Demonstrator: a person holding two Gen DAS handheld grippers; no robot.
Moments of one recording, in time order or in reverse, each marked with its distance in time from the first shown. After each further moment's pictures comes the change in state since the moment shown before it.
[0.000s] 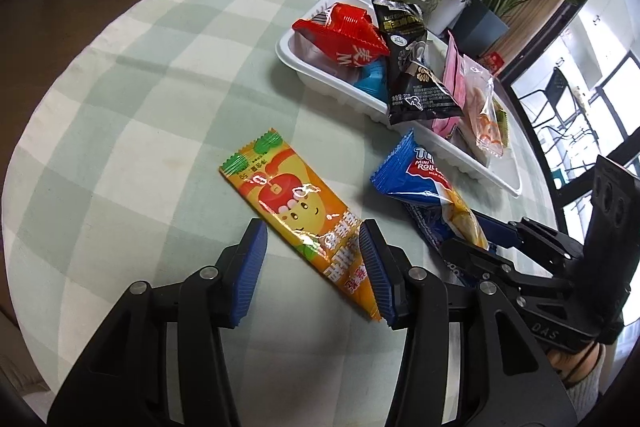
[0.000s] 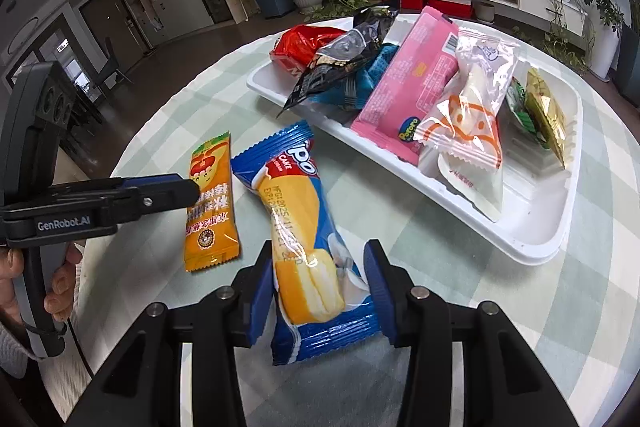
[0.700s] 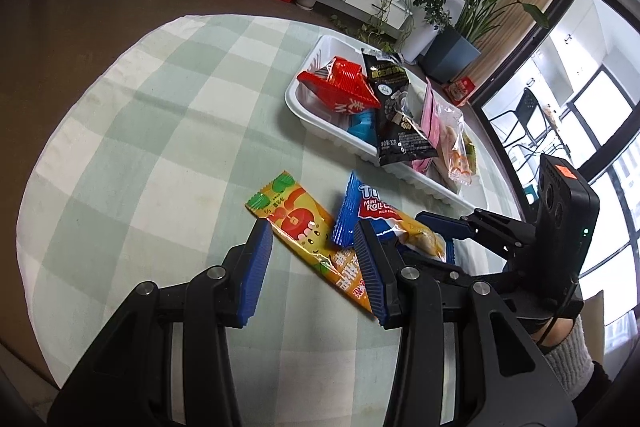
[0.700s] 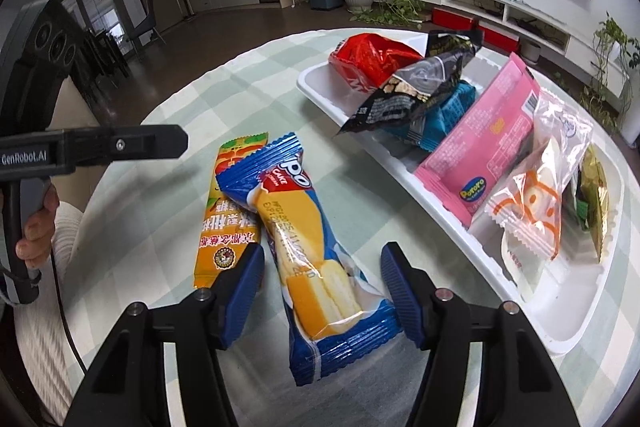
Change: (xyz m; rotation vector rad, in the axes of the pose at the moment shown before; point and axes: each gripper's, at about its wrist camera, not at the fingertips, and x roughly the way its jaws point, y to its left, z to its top) left arm -0.039 0.032 0.005 0.003 -0.101 -0.120; right arm 0.022 0.027 0.019 -0.206 0.021 0.037
